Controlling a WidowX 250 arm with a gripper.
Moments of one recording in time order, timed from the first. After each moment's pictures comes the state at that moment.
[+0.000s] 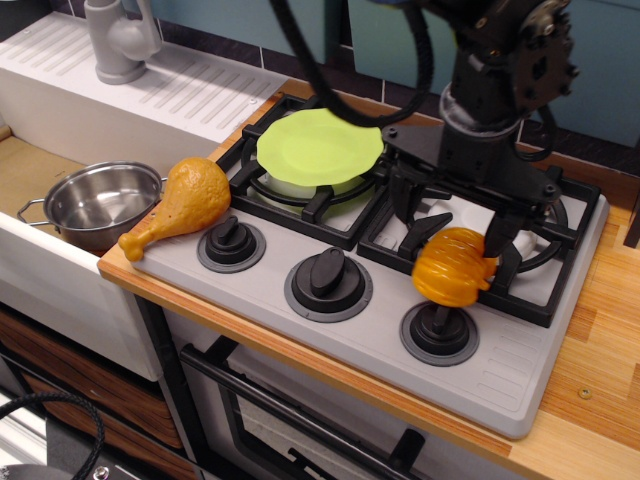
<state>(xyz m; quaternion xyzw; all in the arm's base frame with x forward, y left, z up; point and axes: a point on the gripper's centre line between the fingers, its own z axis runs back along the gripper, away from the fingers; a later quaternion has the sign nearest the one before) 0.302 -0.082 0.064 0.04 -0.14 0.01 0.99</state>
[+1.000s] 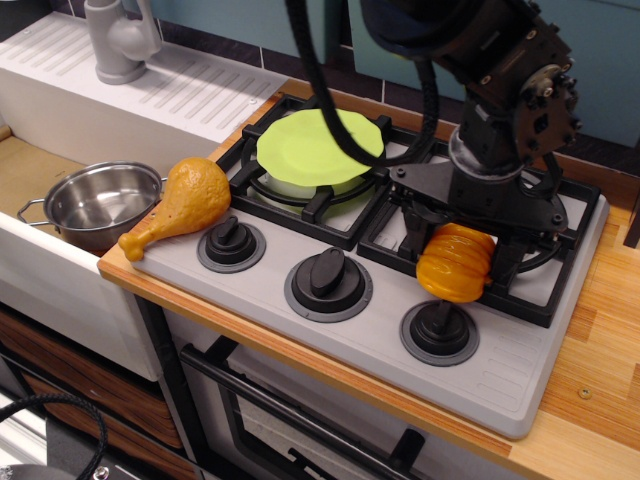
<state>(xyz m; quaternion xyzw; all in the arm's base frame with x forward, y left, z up) 0.301 -0.097 0.041 0.03 -0.14 0.05 0.99</state>
